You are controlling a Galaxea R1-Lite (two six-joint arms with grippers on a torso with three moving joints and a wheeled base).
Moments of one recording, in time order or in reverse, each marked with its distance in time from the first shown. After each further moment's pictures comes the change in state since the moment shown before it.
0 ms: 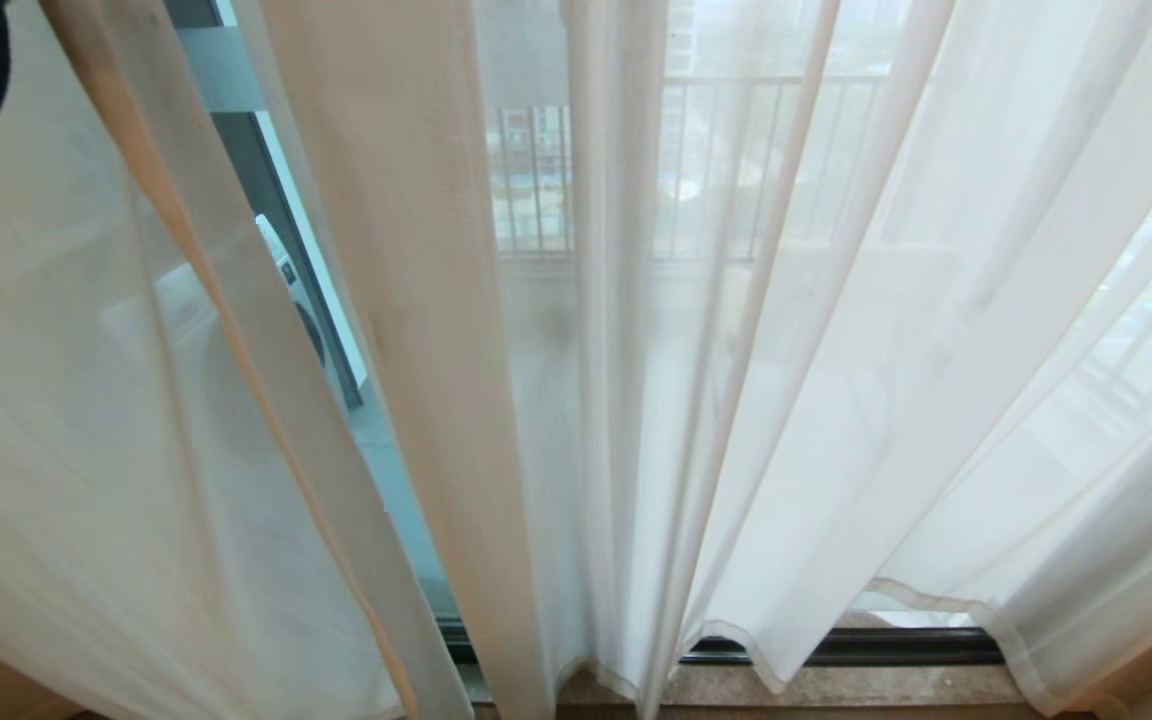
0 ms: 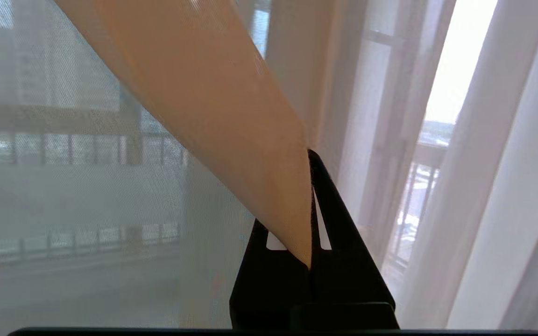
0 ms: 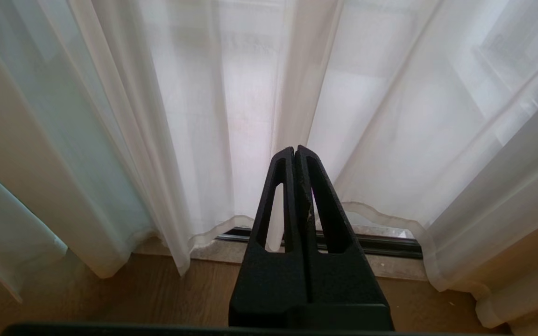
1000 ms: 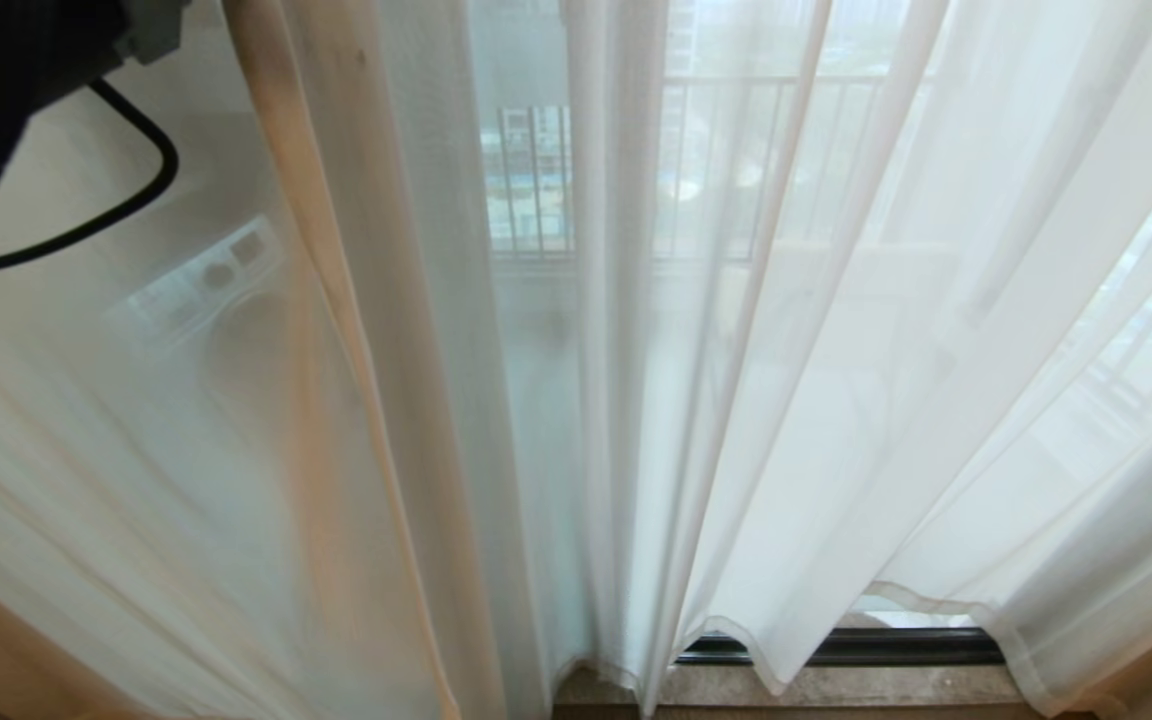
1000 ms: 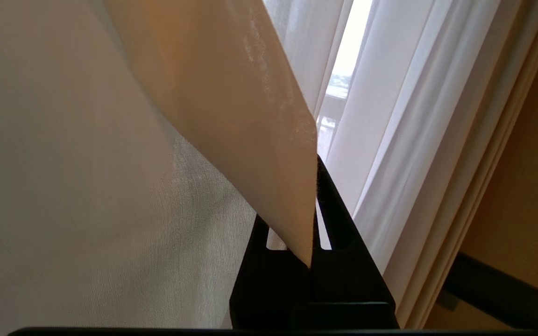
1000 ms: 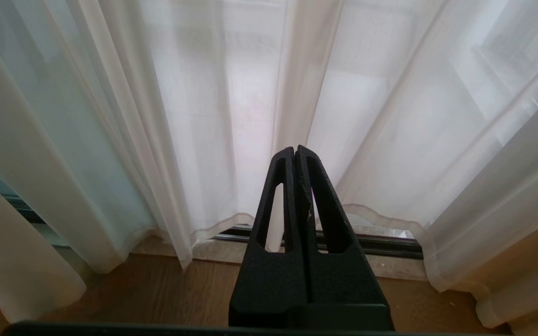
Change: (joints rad) left arm -0.383 0.010 -0.064 0.197 0.001 0.008; right arm 0.000 0.000 0.000 0.000 0.000 0.000
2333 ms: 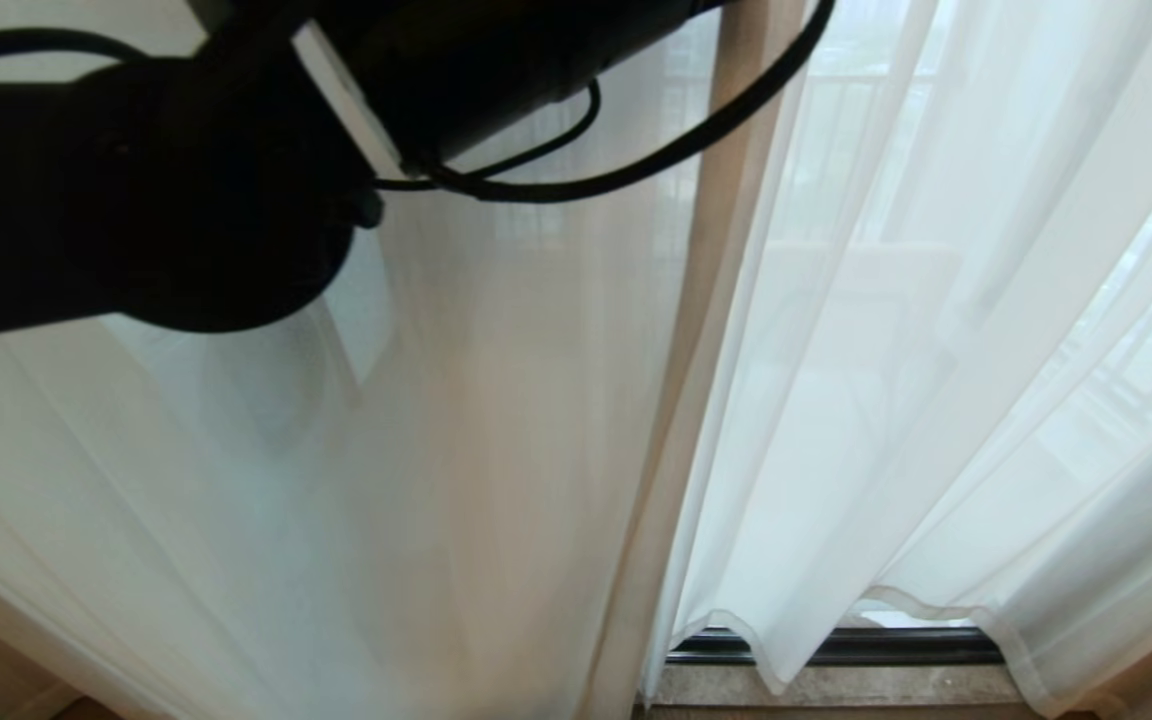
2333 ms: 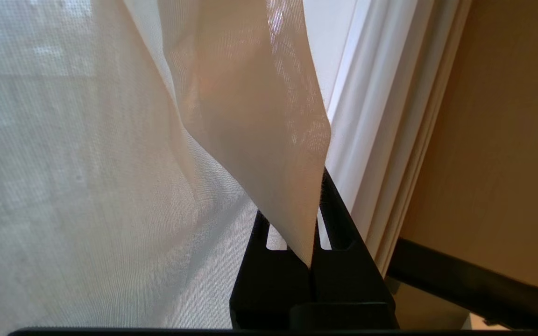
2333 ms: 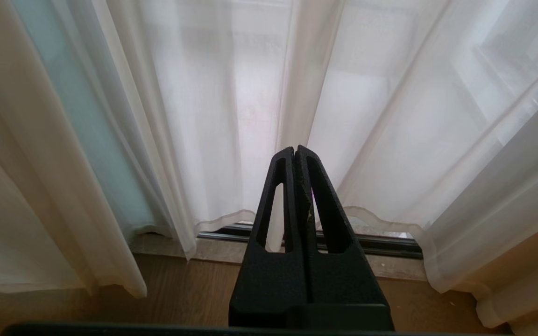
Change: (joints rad) left arm -0.255 0.548 -0.625 0.081 0.004 0.043; right arm 0.000 0.000 0.000 0.000 0.000 0.000
